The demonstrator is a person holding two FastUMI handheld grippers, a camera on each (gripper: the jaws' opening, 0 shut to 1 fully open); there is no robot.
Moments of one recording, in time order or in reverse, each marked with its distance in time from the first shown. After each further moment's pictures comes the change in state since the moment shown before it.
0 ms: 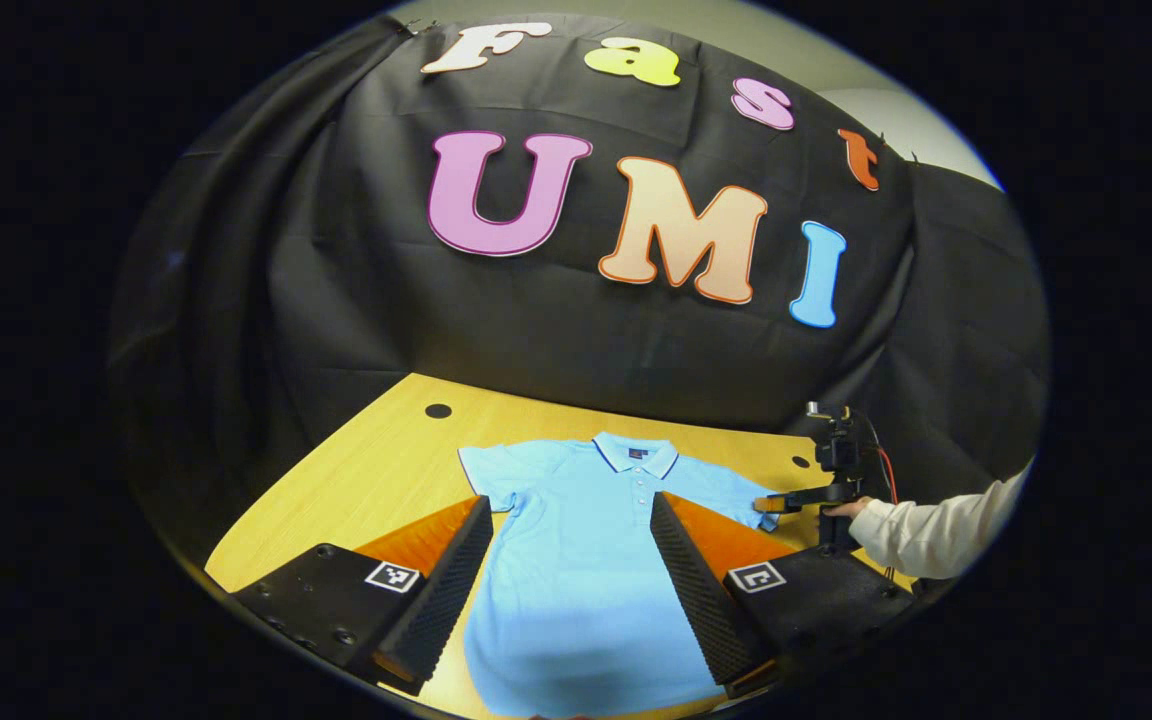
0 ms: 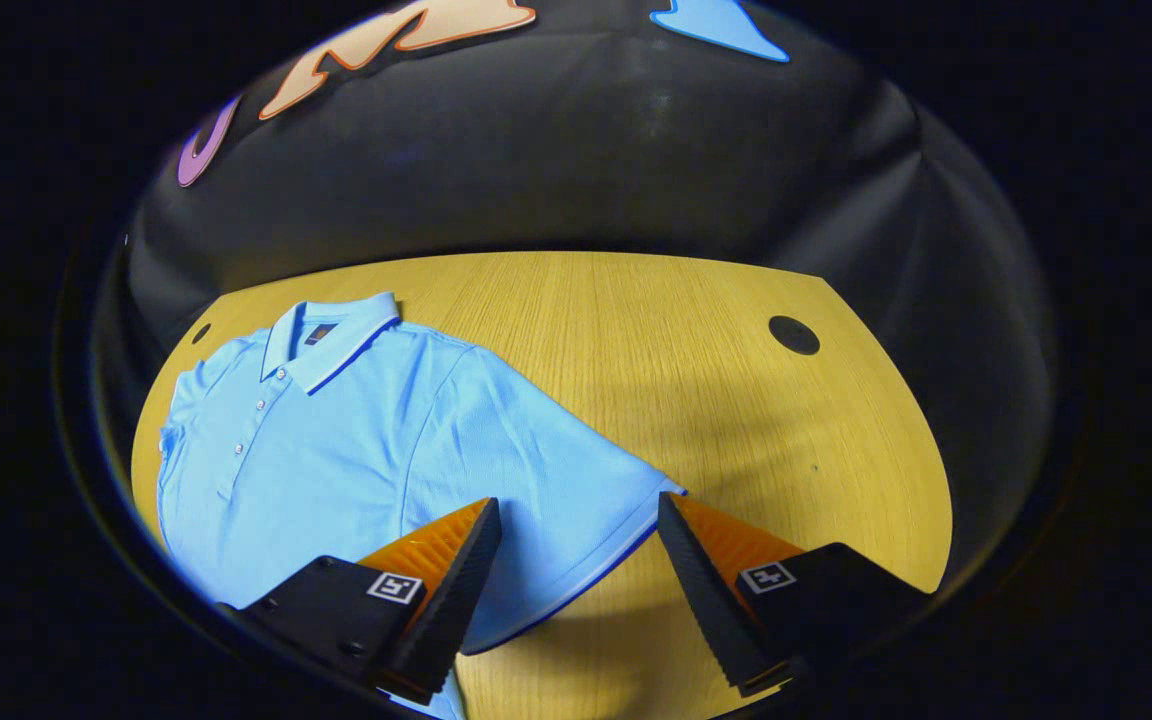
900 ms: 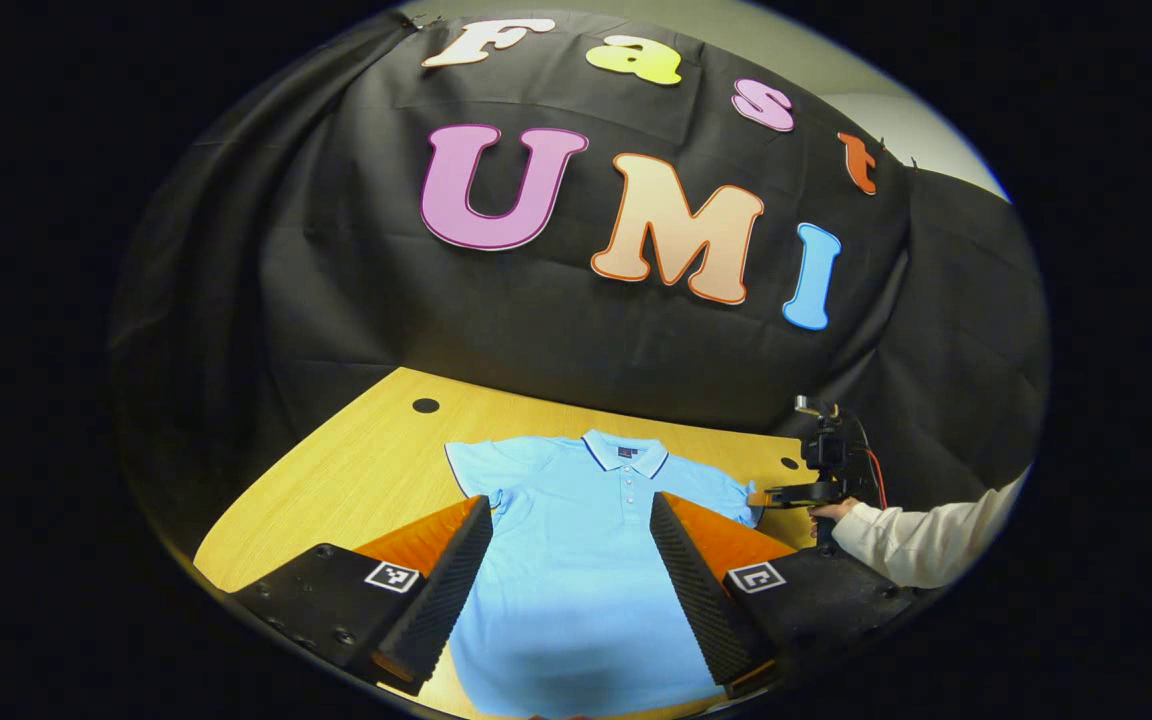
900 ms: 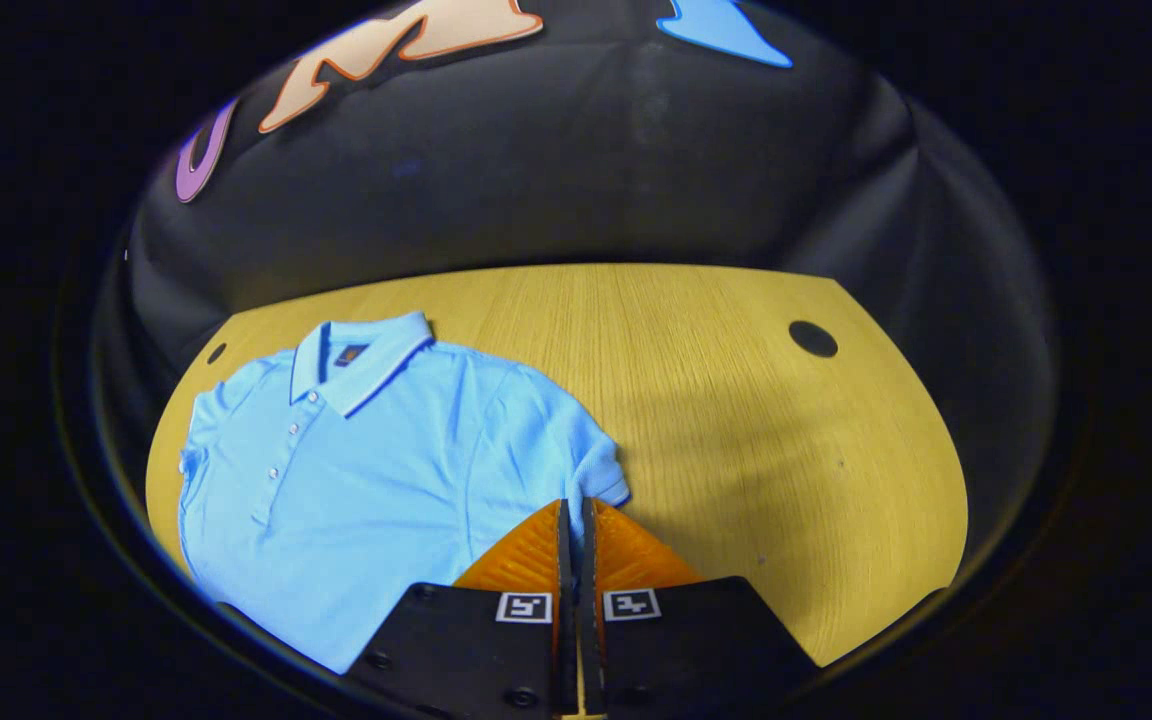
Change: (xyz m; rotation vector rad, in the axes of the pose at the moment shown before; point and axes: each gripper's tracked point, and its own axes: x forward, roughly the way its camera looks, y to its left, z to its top) left arm 0.003 0.003 -0.007 -0.023 0.017 -0.017; right arm -0.023 0.046 0.033 0.069 -0.083 0.056
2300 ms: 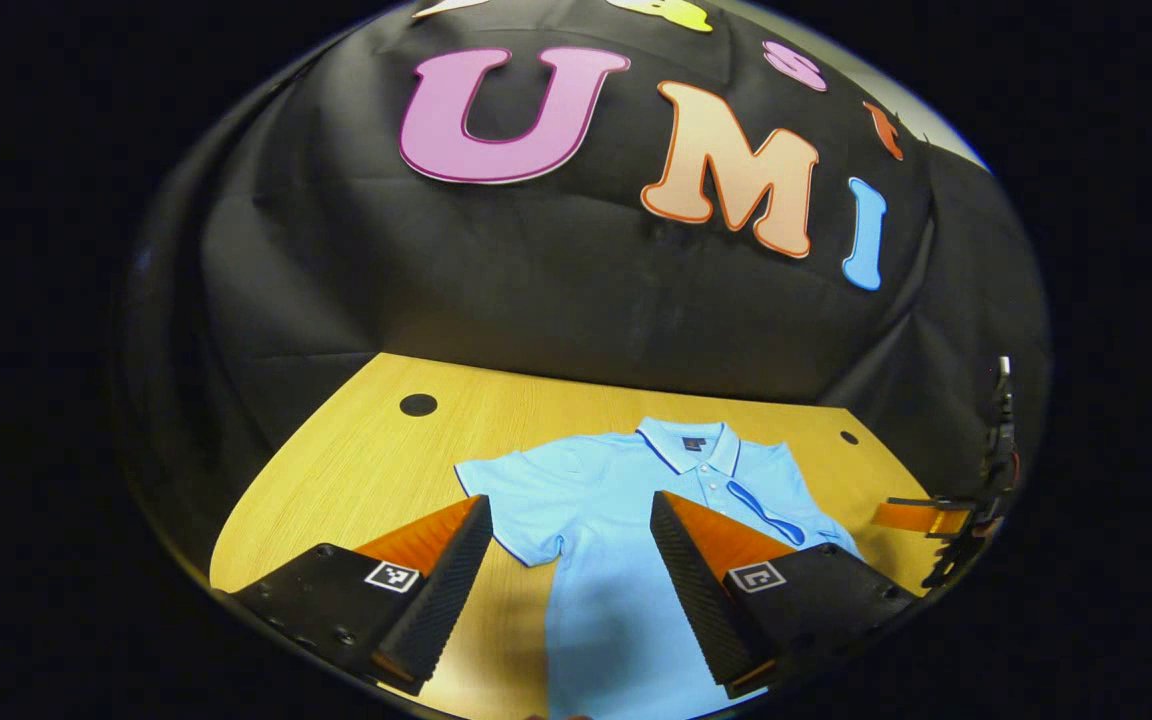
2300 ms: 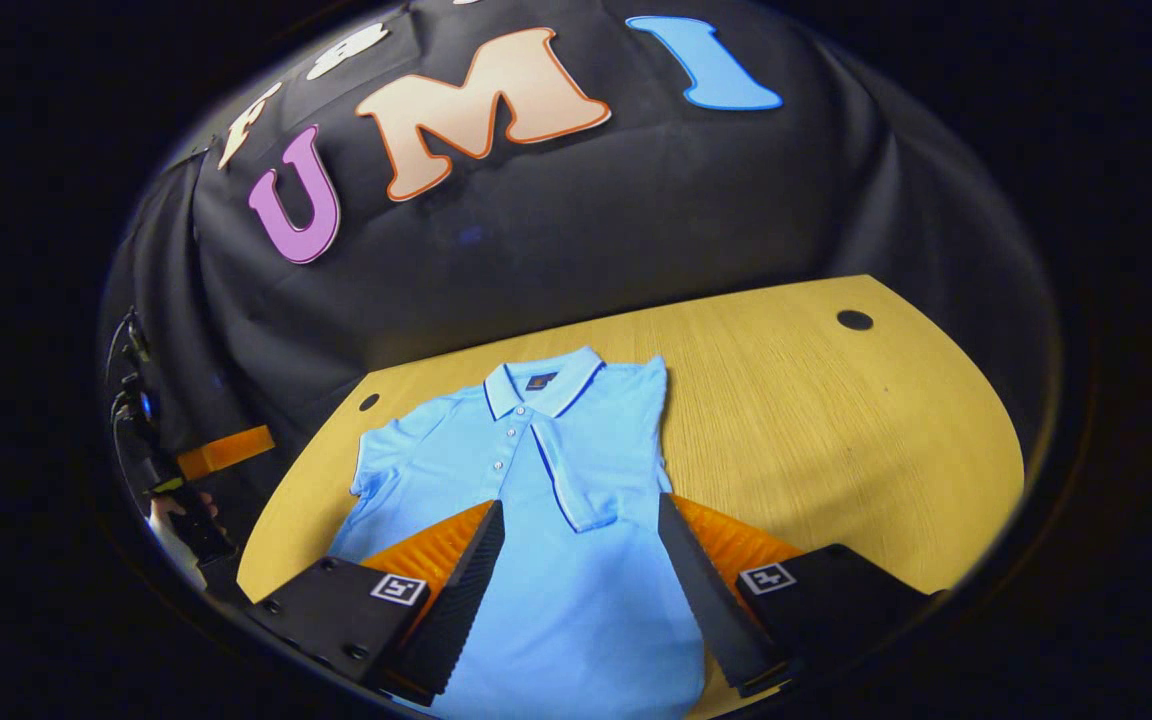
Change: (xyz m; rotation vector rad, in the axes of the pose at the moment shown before) left arm 0.184 0.103 -0.021 0.065 0.126 -0.037; right arm -0.145 0.084 -0.050 0.156 -0.066 0.209
